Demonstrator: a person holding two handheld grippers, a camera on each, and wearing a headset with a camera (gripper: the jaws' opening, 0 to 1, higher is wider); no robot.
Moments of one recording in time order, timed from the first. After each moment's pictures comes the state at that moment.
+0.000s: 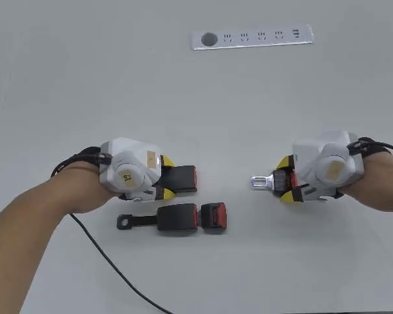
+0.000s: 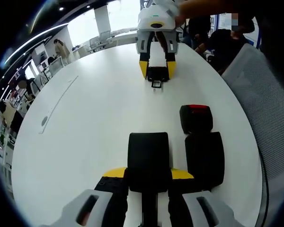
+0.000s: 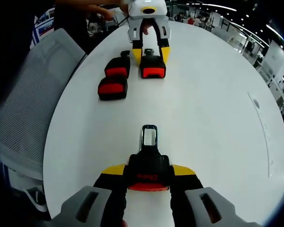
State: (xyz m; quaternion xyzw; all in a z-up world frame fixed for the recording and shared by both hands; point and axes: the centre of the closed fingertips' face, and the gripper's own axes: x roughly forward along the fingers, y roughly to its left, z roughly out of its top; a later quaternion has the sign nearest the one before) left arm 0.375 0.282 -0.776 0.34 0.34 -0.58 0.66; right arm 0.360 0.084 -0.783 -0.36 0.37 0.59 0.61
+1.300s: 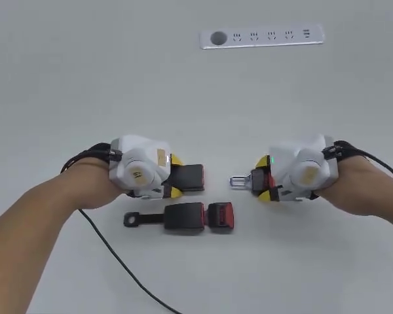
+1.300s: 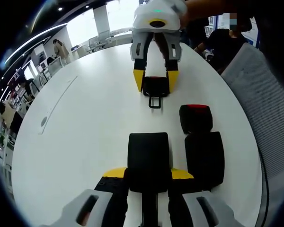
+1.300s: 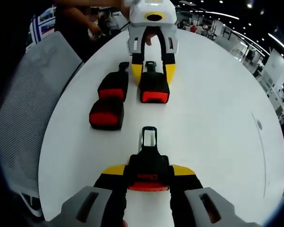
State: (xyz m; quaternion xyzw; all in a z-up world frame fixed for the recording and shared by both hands) left arm 0.375 0.282 -0.776 0.34 0.34 -0.58 0.66; right arm 0.367 0.147 -0.779 -0.36 0.33 0.61 0.63
